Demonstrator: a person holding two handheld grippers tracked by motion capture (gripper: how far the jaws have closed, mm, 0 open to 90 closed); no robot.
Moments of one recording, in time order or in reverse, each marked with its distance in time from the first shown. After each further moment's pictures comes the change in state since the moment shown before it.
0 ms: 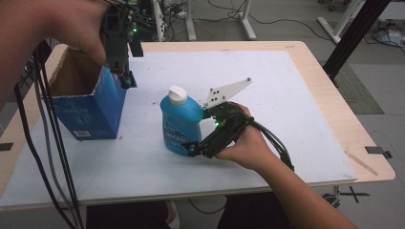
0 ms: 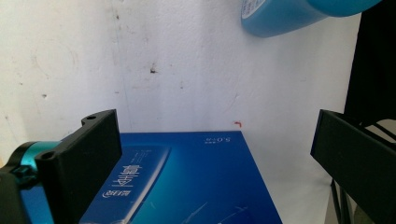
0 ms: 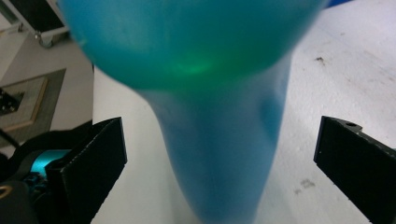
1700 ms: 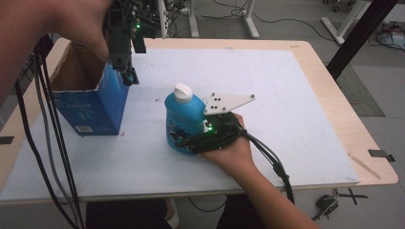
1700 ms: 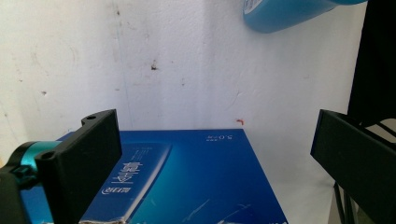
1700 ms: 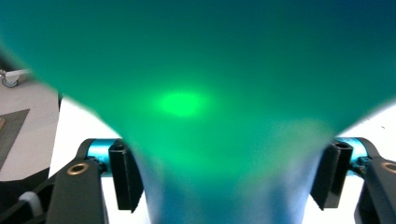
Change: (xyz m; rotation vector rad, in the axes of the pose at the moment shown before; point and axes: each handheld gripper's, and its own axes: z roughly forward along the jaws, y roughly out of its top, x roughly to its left) left arm 0.000 -0.006 0.002 -0.005 0.004 -0.002; right arm 0.009 -0.012 0.026 -0.203 -0.117 -0.041
